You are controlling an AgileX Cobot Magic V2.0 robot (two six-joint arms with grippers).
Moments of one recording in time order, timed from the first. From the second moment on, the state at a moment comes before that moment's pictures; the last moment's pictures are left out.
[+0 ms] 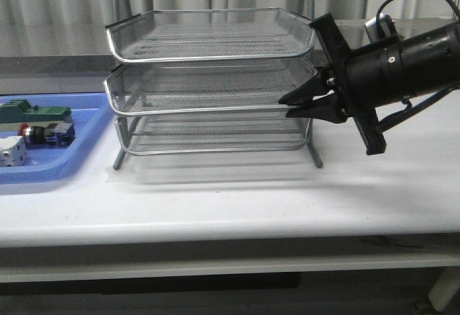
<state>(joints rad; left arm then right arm) -0.05 0.00 0.00 0.03 0.09 0.00 0.13 1.90 -0.96 1.80 0.74 -0.95</state>
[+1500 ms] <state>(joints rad) -0.05 0.00 0.00 0.03 0.09 0.00 0.14 1.61 -0.60 1.65 0.80 -0.98</state>
